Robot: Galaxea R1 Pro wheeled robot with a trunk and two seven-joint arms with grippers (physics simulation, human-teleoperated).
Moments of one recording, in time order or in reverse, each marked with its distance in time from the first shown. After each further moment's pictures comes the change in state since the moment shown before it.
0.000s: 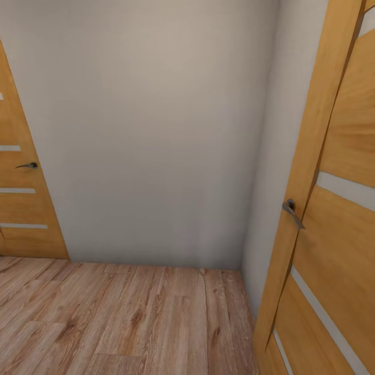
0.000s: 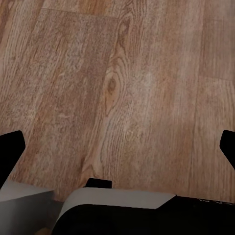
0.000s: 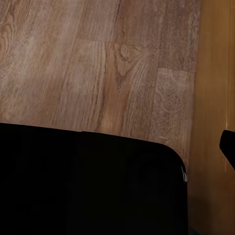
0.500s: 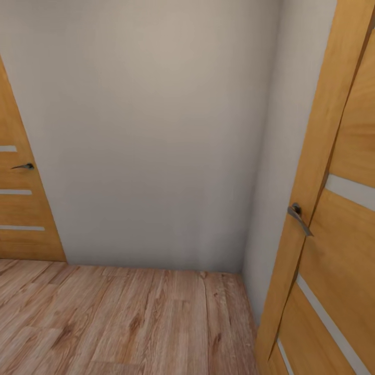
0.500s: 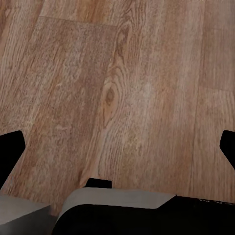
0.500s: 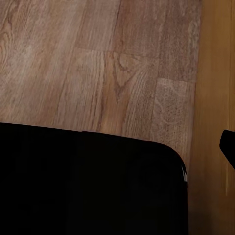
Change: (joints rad) left arm 0.000 0.000 0.000 0.000 0.000 0.000 0.000; right arm 0.000 0.000 0.000 0.000 0.001 0.000 0.000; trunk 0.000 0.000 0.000
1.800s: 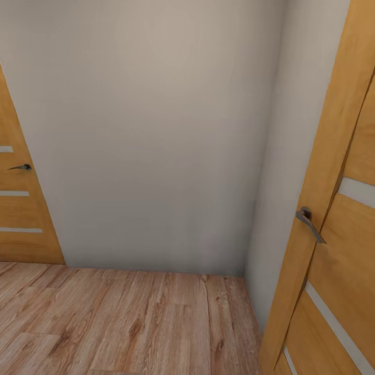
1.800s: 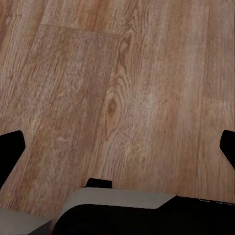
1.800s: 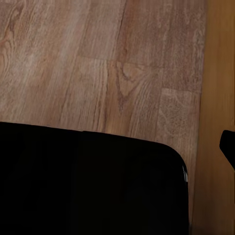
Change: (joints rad) left arm 0.000 0.000 0.000 0.000 0.000 0.000 0.001; right arm 0.000 -0.002 0.000 0.000 0.002 -0.001 0.006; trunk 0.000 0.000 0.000
